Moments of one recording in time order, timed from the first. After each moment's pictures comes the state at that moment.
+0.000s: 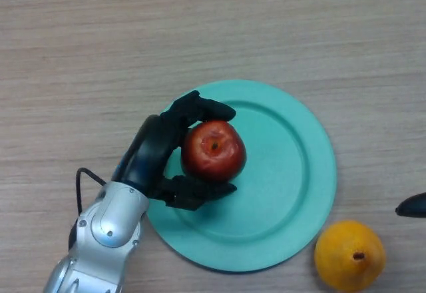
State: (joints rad) left arm -0.17 0.18 -0.27 -0.28 0.27 0.40 -0.06; right arm 0.07 -0.23 -0.38 -0.94 0.24 0.43 0.22
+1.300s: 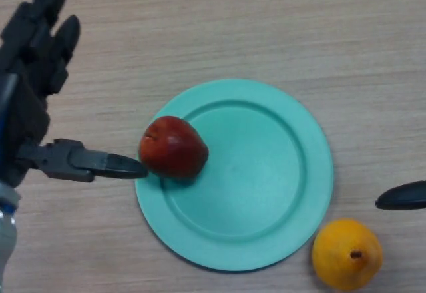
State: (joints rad) left arm -0.08 0.29 0.23 -0.65 -0.26 0.39 -0.12; right arm 0.01 -0.26 -0.27 -0.94 0.19 0.47 0.17
